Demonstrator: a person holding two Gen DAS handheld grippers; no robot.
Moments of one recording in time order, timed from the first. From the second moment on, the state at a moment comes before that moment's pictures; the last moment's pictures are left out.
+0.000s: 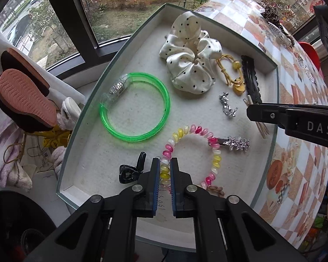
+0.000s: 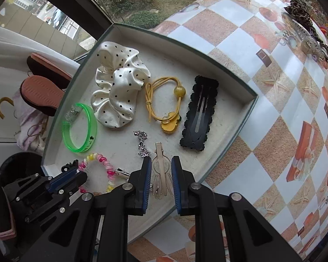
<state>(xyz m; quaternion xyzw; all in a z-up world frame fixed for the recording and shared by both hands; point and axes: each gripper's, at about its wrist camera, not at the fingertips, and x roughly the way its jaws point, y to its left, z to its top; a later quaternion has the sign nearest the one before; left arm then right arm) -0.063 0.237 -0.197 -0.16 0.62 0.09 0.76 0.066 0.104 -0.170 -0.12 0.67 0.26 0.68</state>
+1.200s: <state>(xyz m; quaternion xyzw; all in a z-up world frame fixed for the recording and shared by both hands) -0.067 0.225 -0.165 -0.12 0.63 0.11 0.76 0.068 0.093 -0.116 -0.10 0.66 0.24 0.71</state>
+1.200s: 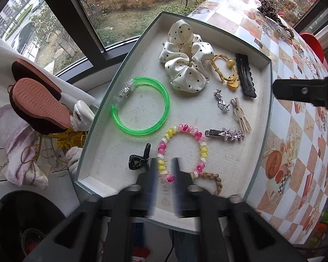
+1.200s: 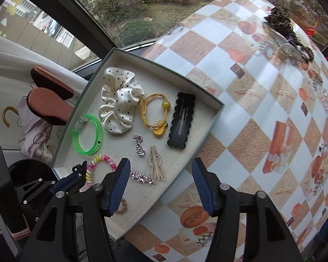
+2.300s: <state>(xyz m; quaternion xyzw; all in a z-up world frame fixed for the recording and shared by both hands) -0.077 0.229 -0.067 -0.12 0.59 0.17 0.78 0.043 0.081 -0.032 -0.14 0.60 0.22 0.75</state>
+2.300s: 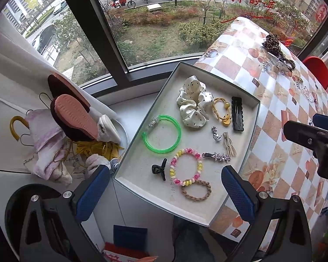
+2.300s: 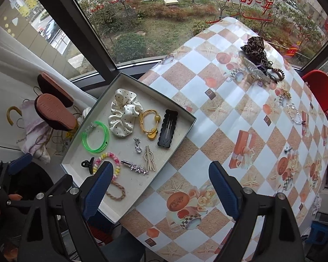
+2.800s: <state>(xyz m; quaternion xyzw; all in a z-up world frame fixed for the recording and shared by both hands) -0.078 0.227 -0.064 -0.12 0.59 0.18 0.78 0.041 0.082 -0.031 -0.15 0.60 0.22 0.75</state>
